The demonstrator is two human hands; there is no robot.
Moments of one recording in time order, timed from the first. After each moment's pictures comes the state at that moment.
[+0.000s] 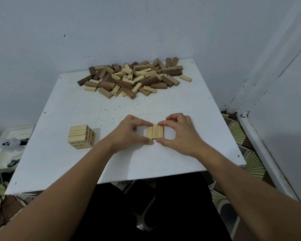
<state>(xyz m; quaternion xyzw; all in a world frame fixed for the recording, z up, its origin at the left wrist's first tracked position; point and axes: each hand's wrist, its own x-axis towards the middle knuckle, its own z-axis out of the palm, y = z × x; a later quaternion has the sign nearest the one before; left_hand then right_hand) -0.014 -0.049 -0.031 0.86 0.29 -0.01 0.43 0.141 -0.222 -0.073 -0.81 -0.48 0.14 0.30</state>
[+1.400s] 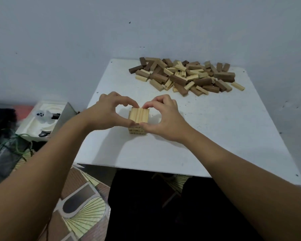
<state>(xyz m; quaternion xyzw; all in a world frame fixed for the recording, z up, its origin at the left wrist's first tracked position) -0.184 0.073 0.031 0.89 0.33 0.03 0.32 0.000 -0.071 -0.012 -0.71 -0.58 0.18 0.35</state>
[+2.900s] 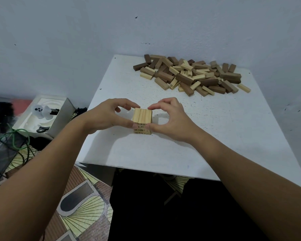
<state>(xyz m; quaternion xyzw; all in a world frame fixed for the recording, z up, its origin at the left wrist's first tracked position) -0.197 0.093 0.003 0.81 0.33 0.03 0.48 0.006 -0.068 -0.018 -0.72 -0.54 0.25 0.36</state>
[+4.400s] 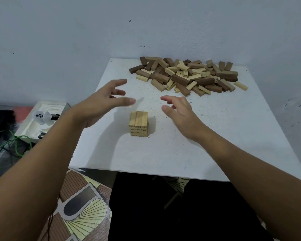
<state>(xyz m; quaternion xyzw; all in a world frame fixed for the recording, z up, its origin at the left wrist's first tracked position) -0.177 0.094 0.039 0.75 0.36 0.10 0.54 0.037 -0.080 -0.021 -0.73 -0.48 0.27 0.42</state>
